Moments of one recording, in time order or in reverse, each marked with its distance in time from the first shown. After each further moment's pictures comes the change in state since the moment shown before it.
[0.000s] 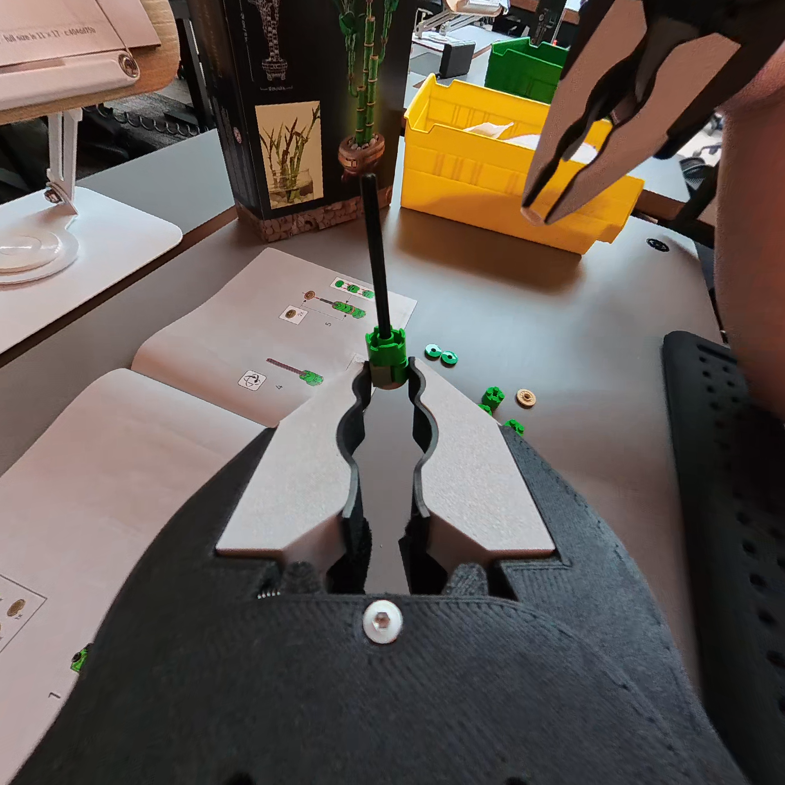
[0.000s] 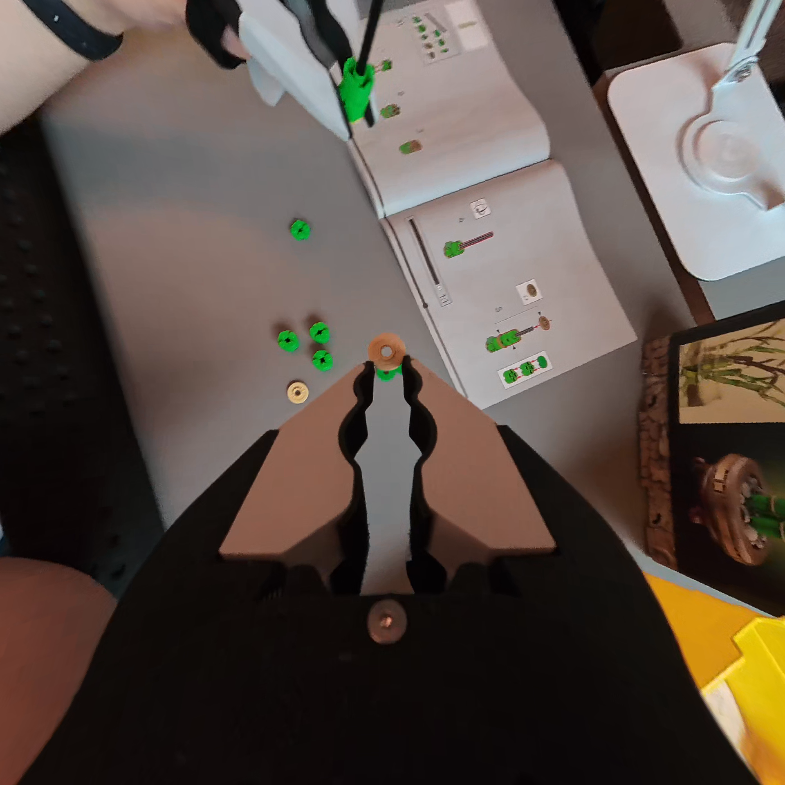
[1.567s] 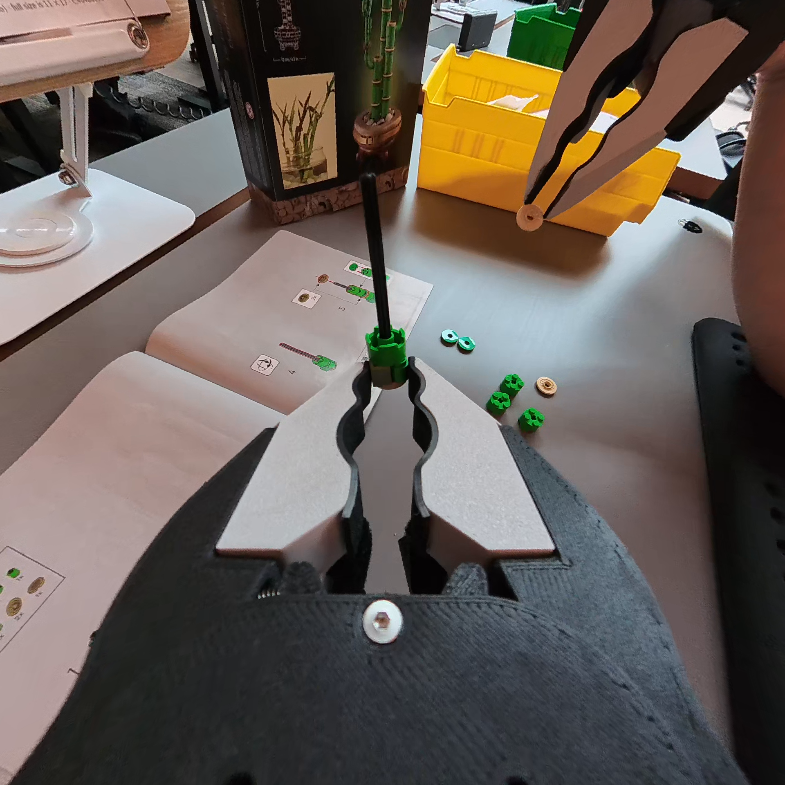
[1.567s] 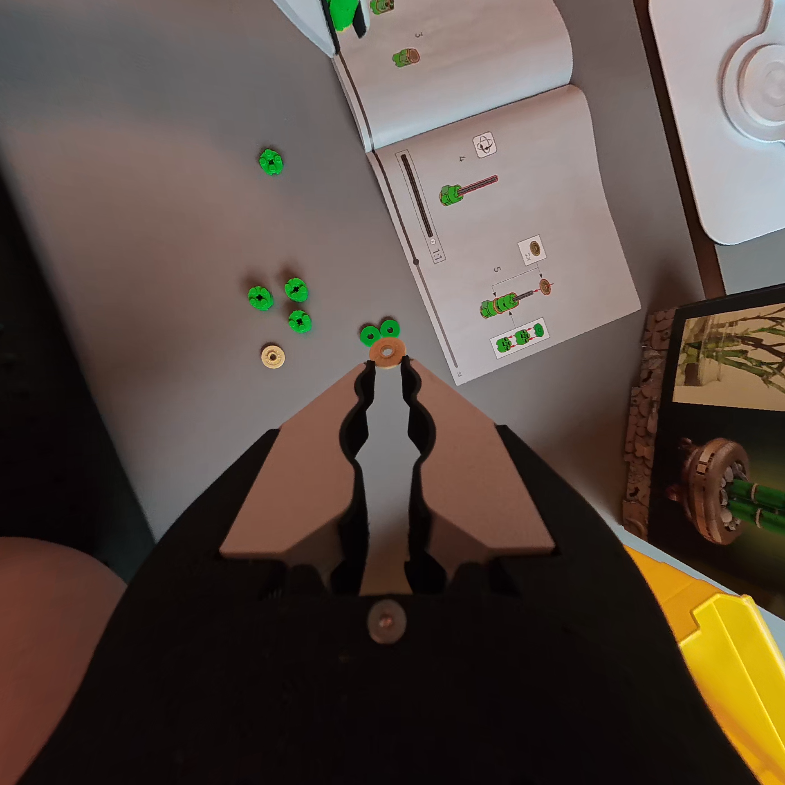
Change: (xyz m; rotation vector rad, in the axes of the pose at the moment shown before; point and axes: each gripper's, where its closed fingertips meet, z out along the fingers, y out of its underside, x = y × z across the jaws) left arm -0.008 0.011 0.002 -0.034 -0.037 0.013; right arm 0.008 0.020 0.012 -0.160 0.015 -0.046
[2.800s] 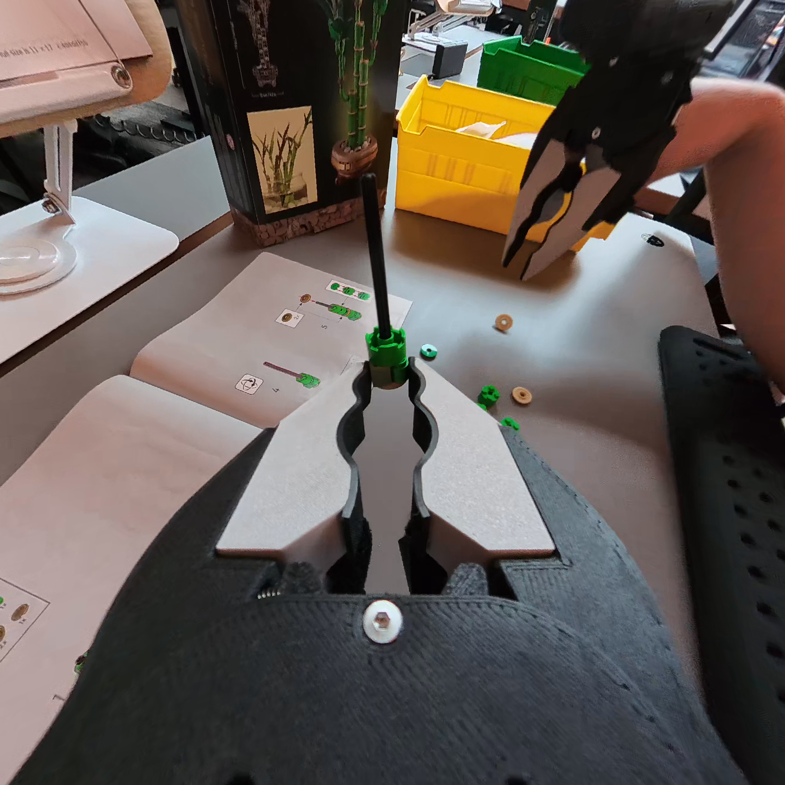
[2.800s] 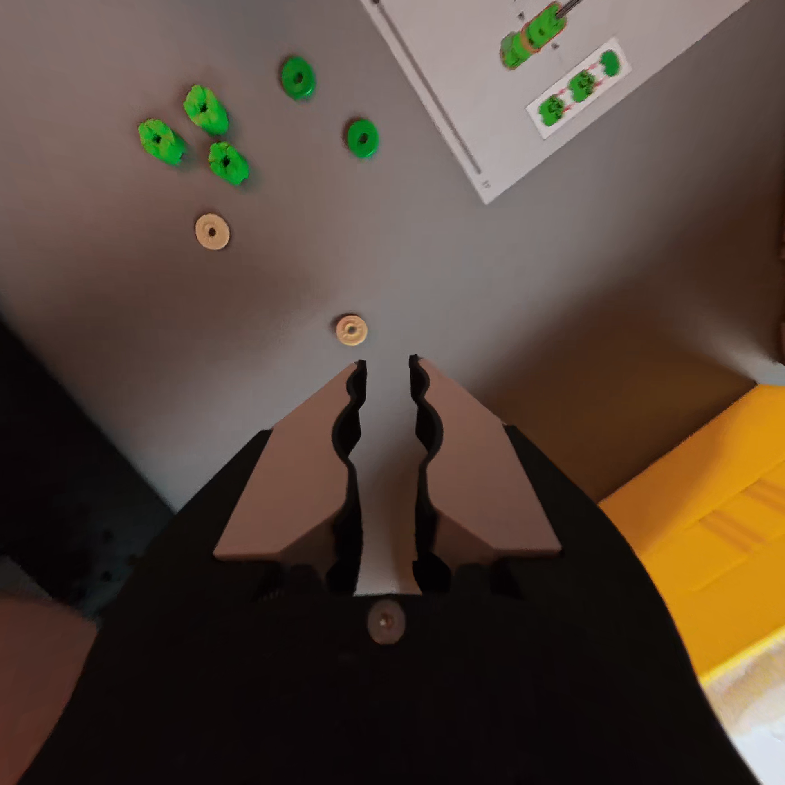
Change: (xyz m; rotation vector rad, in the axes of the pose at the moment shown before) left arm 0.012 -0.013 -0.006 0.038 0.044 0.008; right arm -0.010 0.104 0.021 -0.200 0.008 0.264
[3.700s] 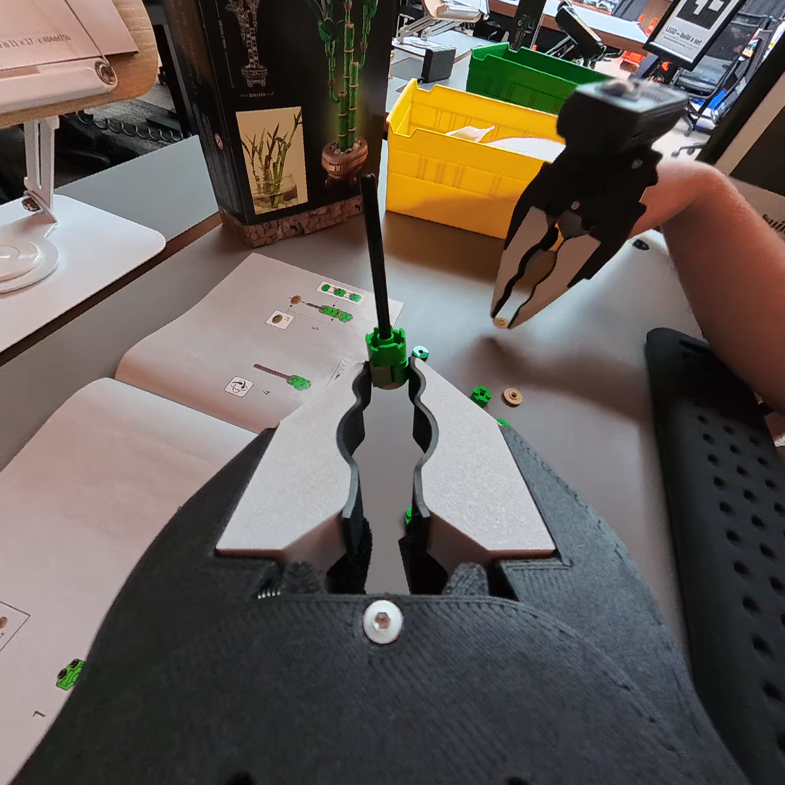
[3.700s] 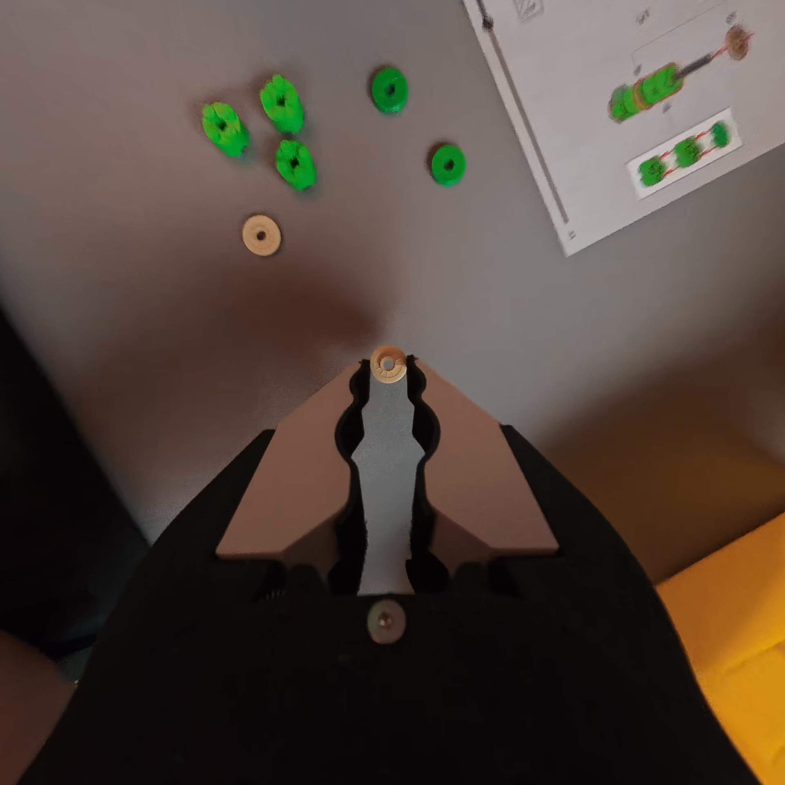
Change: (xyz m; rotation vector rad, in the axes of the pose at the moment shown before) left arm 0.003 0.000 0.002 0.004 0.024 -0.009; right arm -0.026 -0.007 0.028 0.077 -0.046 -0.142
